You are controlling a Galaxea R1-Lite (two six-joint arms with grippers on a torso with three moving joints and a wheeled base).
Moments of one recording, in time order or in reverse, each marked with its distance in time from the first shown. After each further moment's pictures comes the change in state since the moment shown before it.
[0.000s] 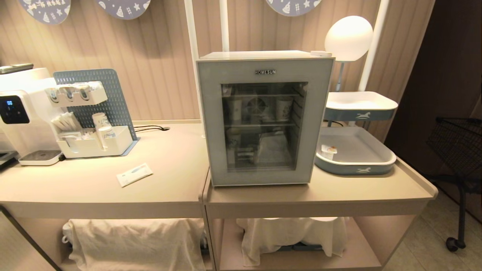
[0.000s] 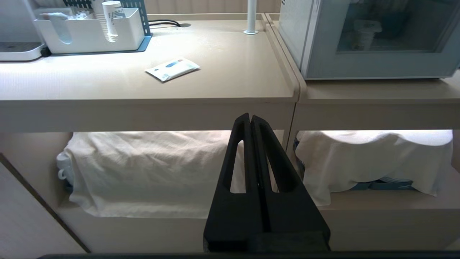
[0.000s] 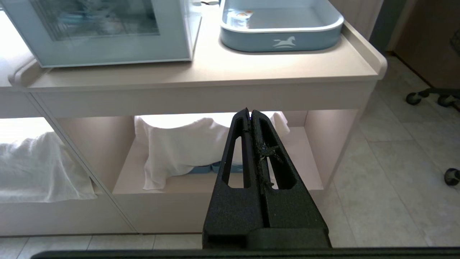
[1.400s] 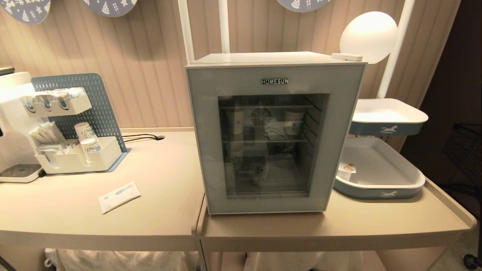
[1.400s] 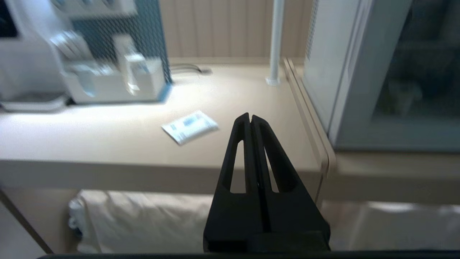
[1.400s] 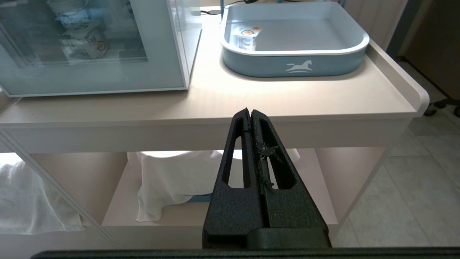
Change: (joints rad) left arm 0.000 0.009 -0.171 0.074 0.064 0.023; right arm 0.001 0.000 0.000 0.000 -0.001 0.000
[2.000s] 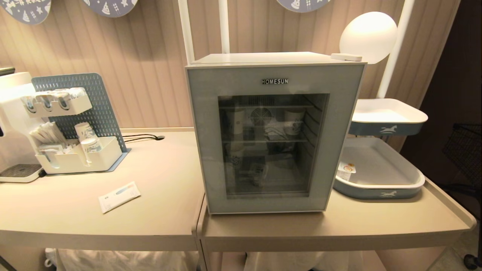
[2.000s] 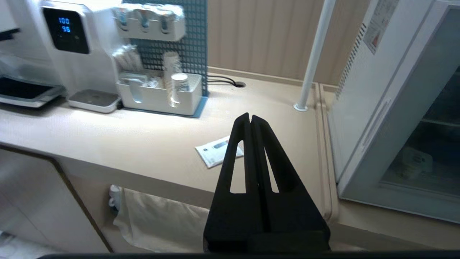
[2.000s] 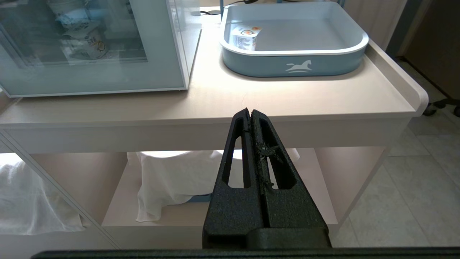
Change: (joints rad) left arm -0.003 0.539 -0.815 0.350 0.191 -0.067; right arm -0.001 0.000 0.000 0.000 -0.002 0.001
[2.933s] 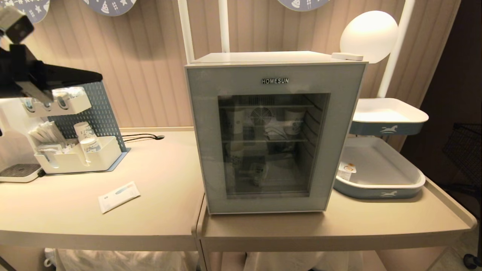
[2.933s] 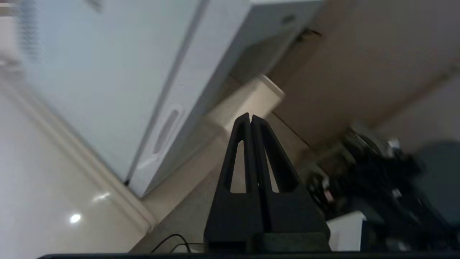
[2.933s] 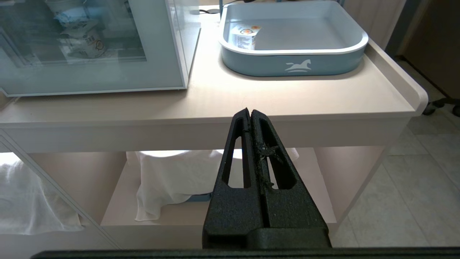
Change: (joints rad) left arm 0.298 1.155 -0.730 0.049 -1.544 0.005; right arm 0.000 0.000 -0.001 0.003 -0.004 -0.002
